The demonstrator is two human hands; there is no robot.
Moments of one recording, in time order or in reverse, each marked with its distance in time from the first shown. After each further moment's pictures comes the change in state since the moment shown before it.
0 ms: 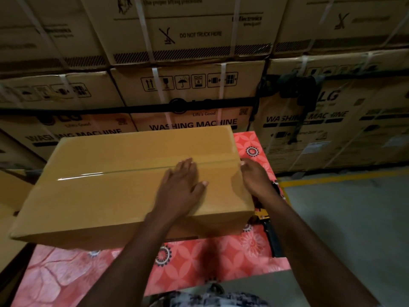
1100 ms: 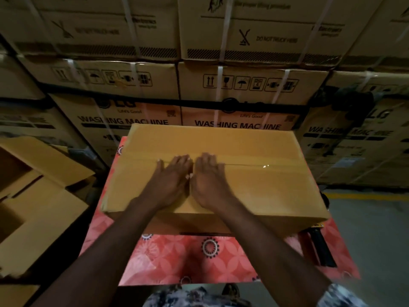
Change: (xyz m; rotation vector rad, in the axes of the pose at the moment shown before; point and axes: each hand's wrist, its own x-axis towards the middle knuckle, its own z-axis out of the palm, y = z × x) left_hand -0.065 -0.201 -0.066 -0.061 -0.081 0.028; right_hand -0.067 -0.160 0.229 -0.735 -0.246 -0.413
